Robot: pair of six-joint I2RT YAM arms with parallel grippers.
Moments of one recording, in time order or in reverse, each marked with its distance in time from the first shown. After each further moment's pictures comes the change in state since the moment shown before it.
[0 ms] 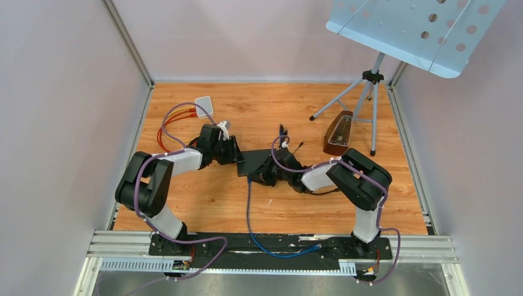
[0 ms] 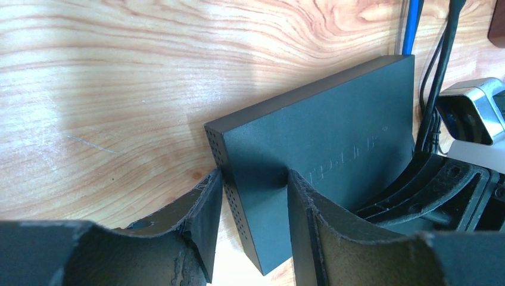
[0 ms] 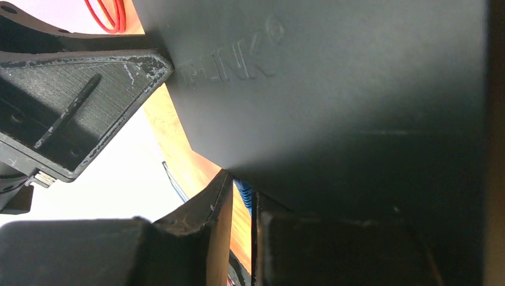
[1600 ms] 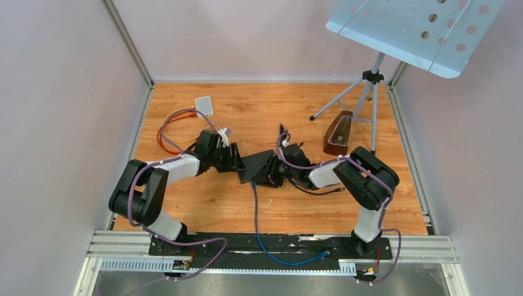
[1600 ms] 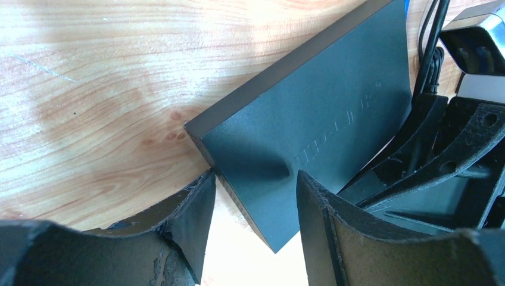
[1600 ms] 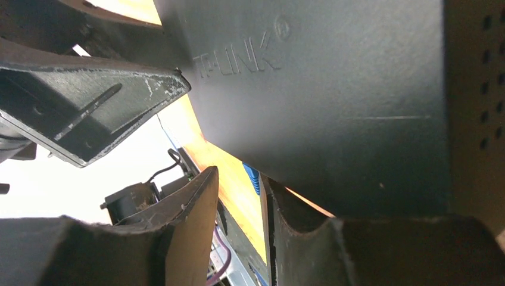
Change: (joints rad) left arm -0.013 -0.092 -0.076 -0.055 0.051 -0.003; right arm -0.100 -0.038 -0.021 -0.047 -0.304 -0.172
